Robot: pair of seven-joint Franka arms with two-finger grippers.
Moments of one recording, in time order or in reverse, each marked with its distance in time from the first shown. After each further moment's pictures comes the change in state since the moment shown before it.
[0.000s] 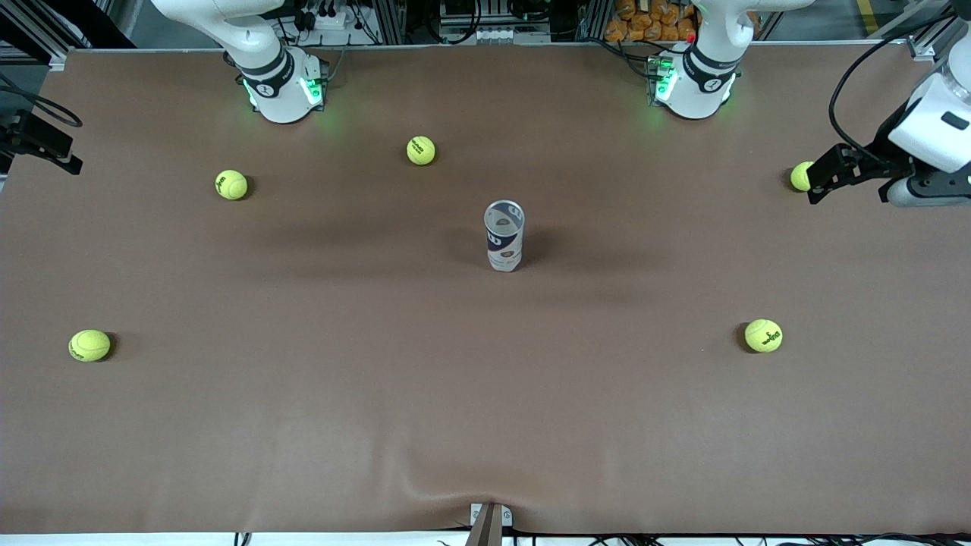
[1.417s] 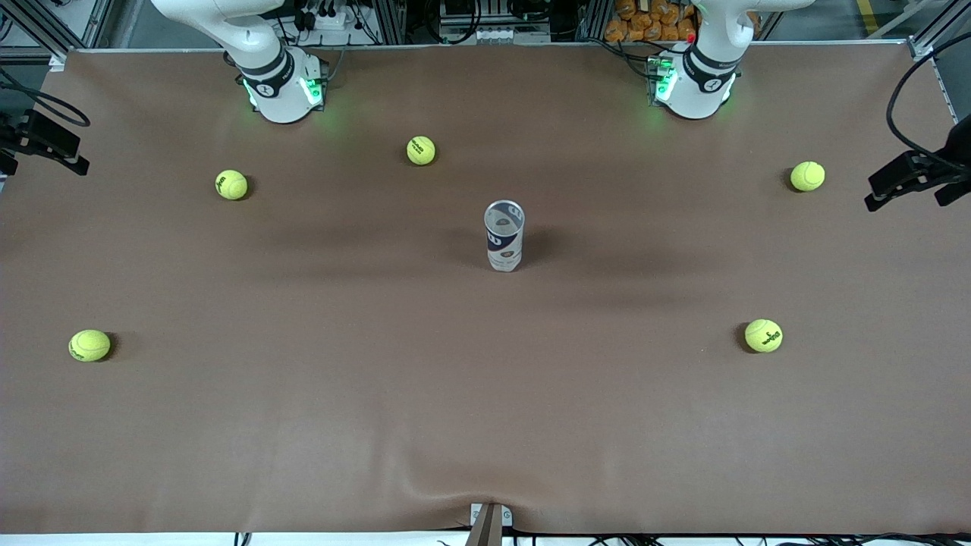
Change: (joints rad) left arm 0.001 0.021 0.147 0.026 -0.029 0.020 0.070; right arm 0.009 0.000 0.010 0.000 0.001 0.008 -0.008
